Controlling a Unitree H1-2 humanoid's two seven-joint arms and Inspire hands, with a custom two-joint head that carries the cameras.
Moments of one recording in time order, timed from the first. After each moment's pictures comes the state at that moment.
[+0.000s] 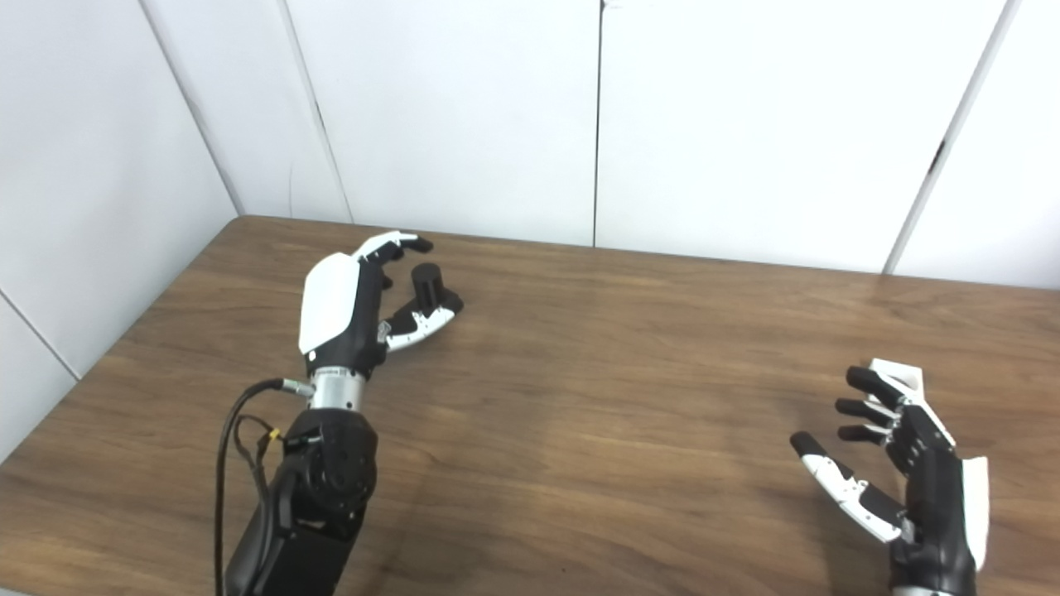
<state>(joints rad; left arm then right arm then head) -0.26 0.14 -0.03 -0.08 0.82 0.24 0.26 0.02 -0.09 -0.07 -0.13 -0.20 -0.17 -0.16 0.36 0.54</state>
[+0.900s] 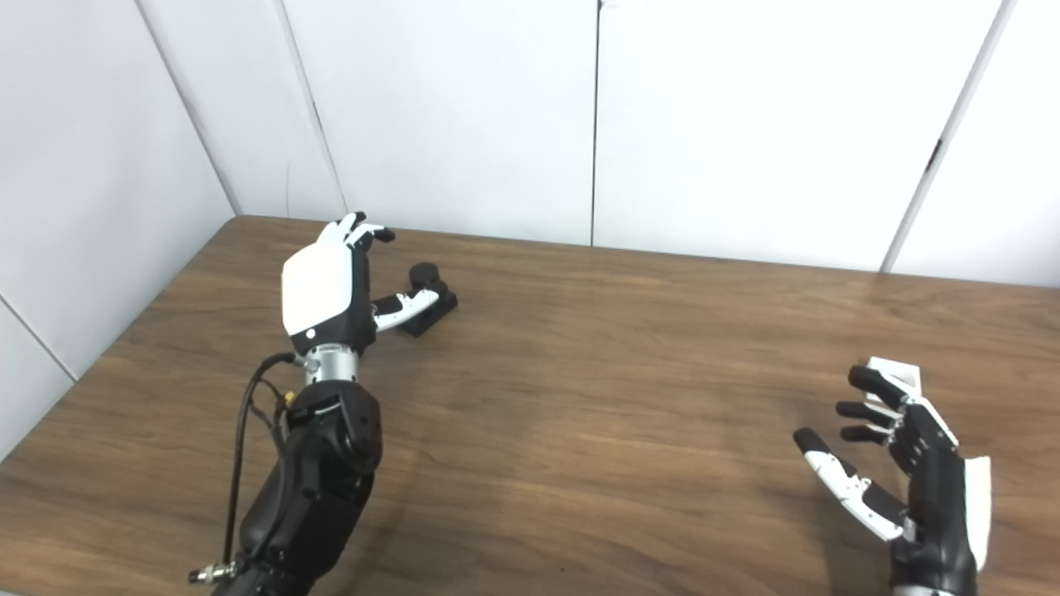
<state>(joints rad) -0.36 0.18 -0.07 0.10 1.00 0.46 0.28 0.01 -0.09 -0.07 -0.13 -0.20 -0.17 -0.17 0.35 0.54</state>
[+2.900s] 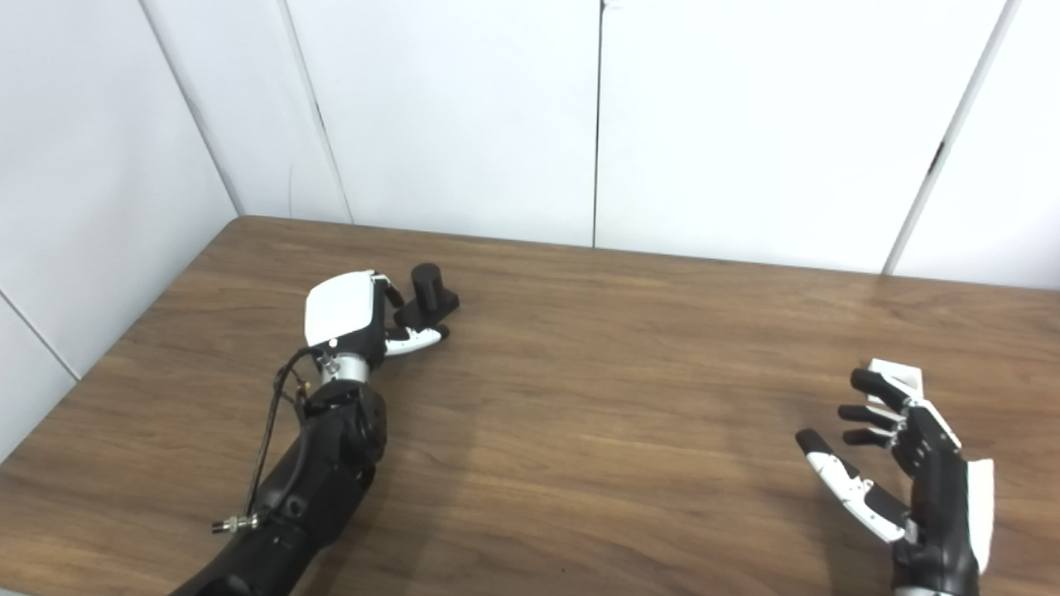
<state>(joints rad) -0.46 0.23 -0.13 0.48 0.96 0.45 0.28 0.02 -0.09 -0.07 -0.13 -0.21 -0.16 -0.18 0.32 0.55</state>
